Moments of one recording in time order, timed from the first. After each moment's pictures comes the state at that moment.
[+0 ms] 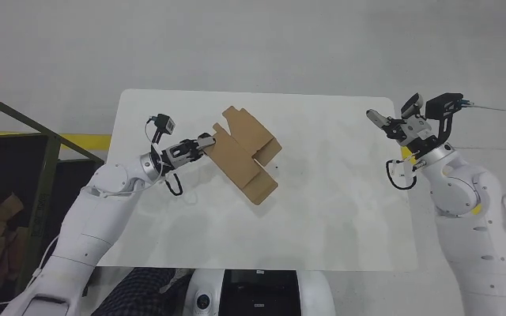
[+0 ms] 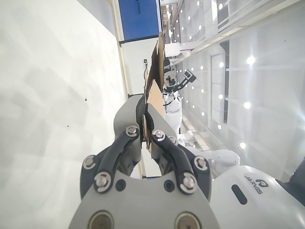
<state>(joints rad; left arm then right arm) 1.18 -0.94 -1.24 -1.37 -0.53 -0.39 -0.89 -1.25 -1.02 1.54 -1.61 -0.77 -0.48 0.21</state>
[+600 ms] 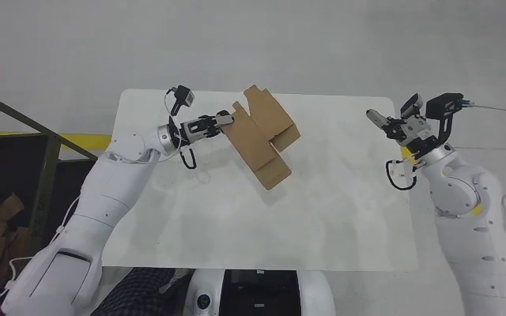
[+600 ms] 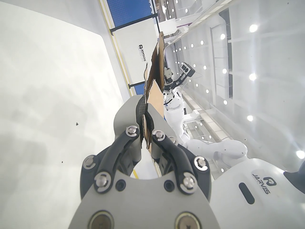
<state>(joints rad) 0.87 -1.03 -1.05 -1.13 -0.55 -0.49 -0.97 -1.26 -1.03 1.54 -1.62 -0.69 -0.48 0.24</state>
